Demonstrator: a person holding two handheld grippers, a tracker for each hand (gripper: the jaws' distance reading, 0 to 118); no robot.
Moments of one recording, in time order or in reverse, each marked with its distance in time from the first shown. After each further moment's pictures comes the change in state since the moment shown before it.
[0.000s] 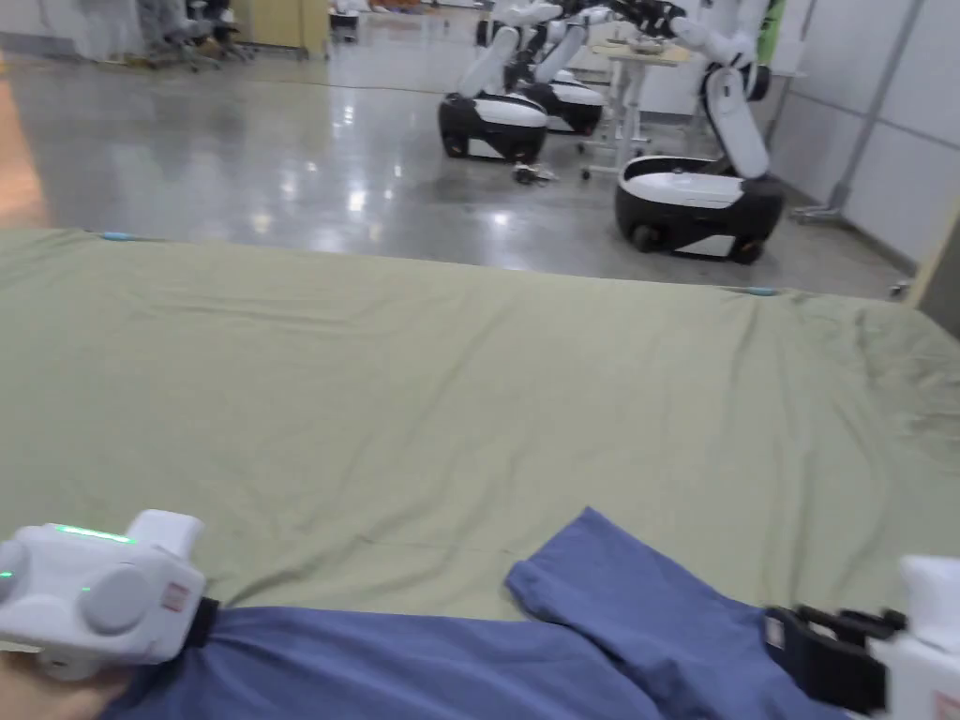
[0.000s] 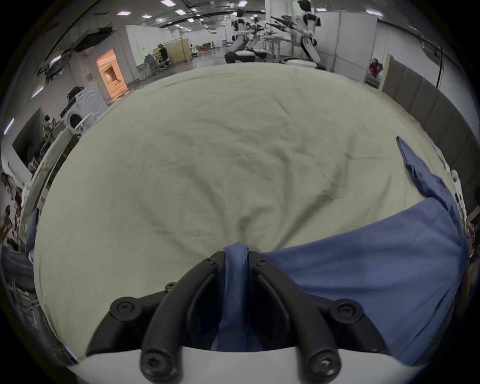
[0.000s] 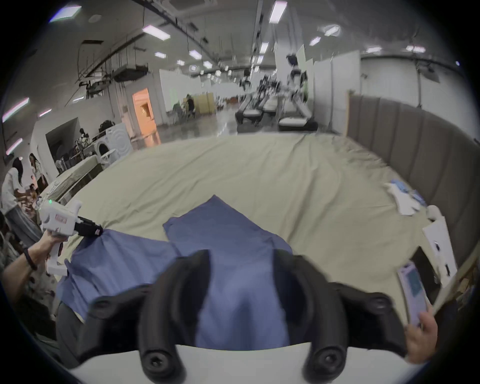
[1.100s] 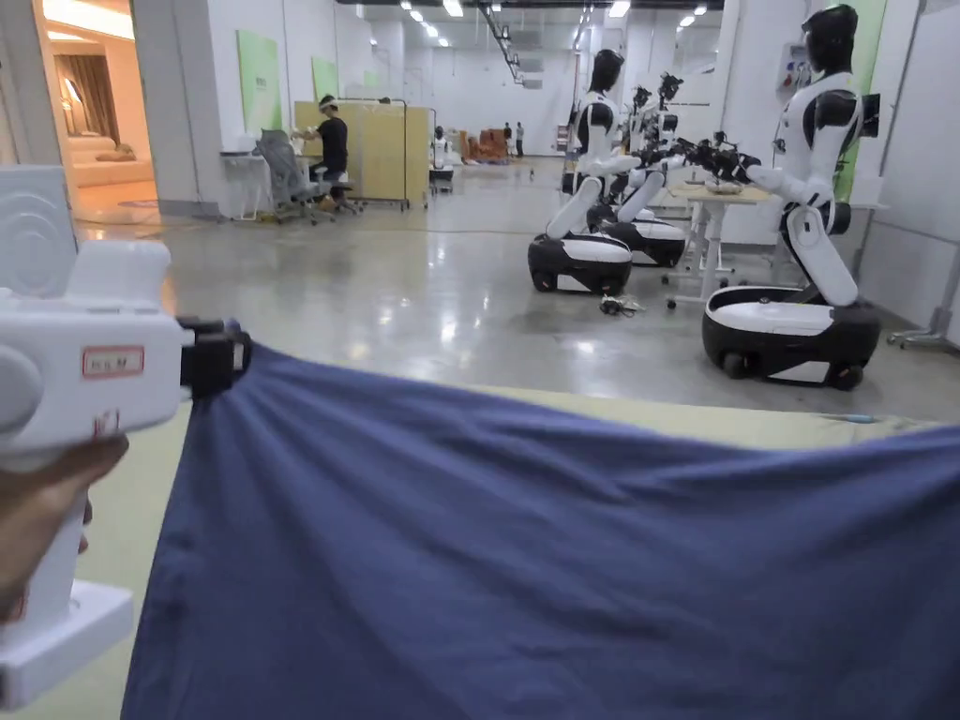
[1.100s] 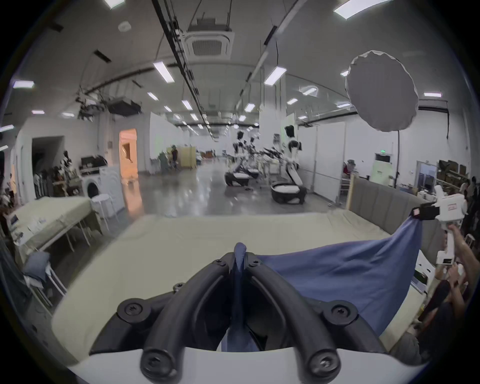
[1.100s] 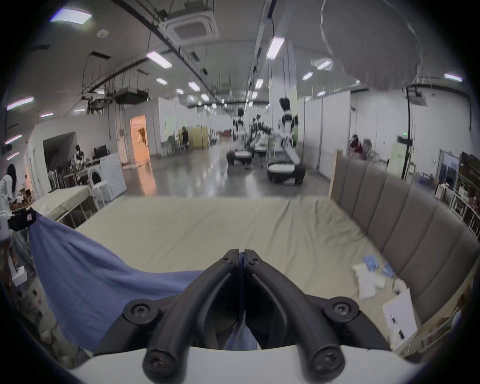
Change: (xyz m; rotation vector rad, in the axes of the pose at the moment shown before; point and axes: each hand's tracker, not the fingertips) left arm -0.083 0.051 0.342 0.803 -0.026 0.067; right arm -0.017 0.185 0.125 0.371 -0.130 0.072
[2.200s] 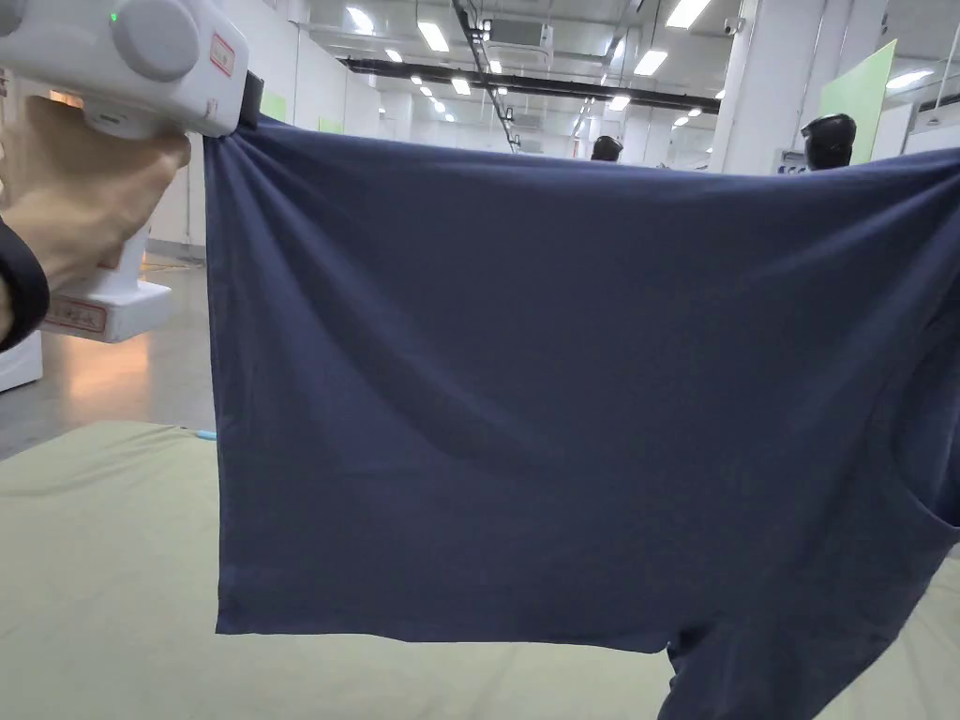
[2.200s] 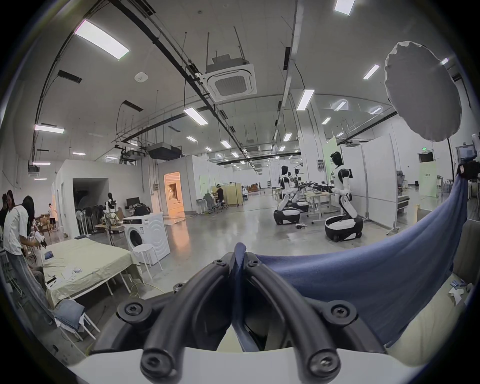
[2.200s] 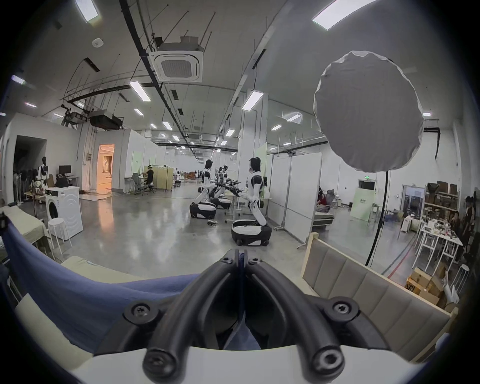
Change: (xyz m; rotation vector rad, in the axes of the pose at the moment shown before) left arm -0.007 0.193 -0.210 0.176 0.283 -0.082; right arm -0.051 0.266 -0.162 0.226 -0.252 0.056
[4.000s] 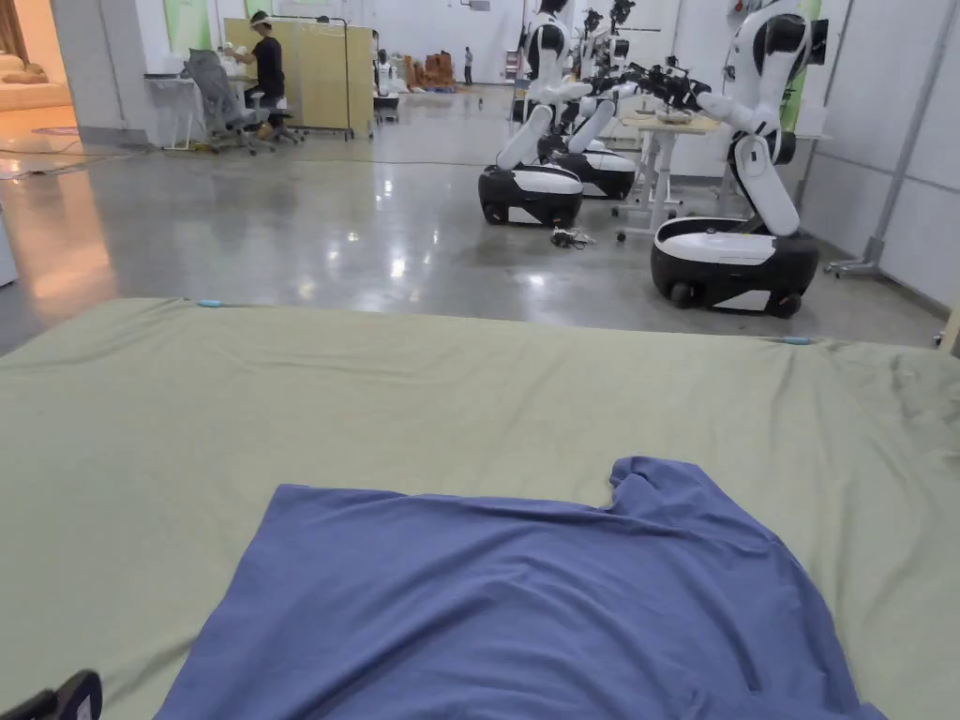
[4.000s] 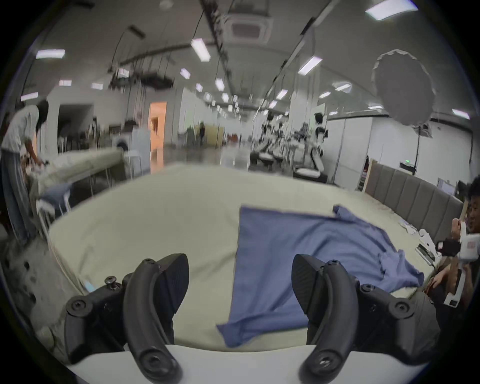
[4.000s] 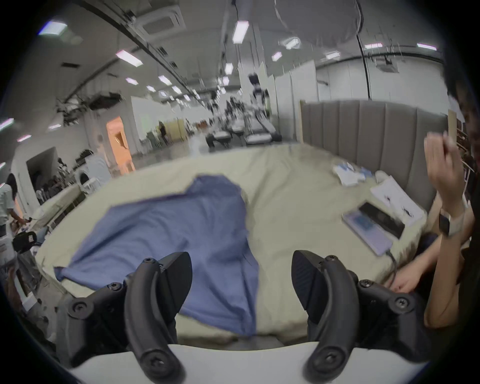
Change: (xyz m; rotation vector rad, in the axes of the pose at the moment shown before) left arm -0.065 -0.367 0.413 -0.254 -0.177 0.178; right arm 0.090 -0.459 0.404 -0.303 0.187 -0.194
